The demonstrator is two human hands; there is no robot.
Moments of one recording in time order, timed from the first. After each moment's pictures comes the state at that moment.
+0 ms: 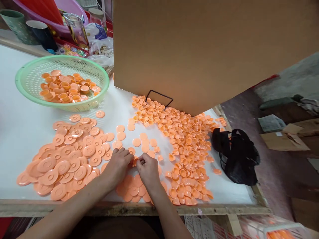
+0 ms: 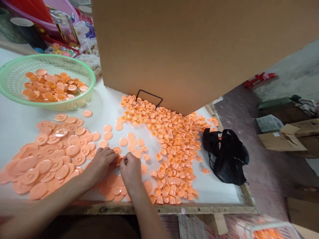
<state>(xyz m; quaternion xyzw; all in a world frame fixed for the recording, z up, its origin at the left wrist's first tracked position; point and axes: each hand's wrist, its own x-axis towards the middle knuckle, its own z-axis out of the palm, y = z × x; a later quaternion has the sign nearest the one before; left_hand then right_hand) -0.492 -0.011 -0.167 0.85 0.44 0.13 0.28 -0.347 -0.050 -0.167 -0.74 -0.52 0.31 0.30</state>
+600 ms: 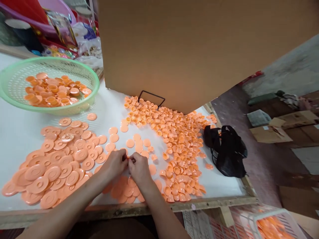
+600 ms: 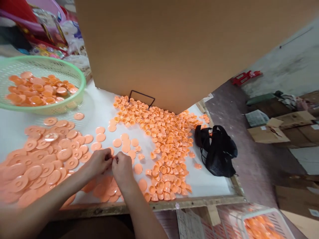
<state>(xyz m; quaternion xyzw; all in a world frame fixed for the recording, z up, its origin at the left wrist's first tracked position) -0.473 -0.003 -0.174 0.69 0.54 0.13 0.47 -0.352 -0.042 -0.159 -0.73 -0.53 0.36 0.24</state>
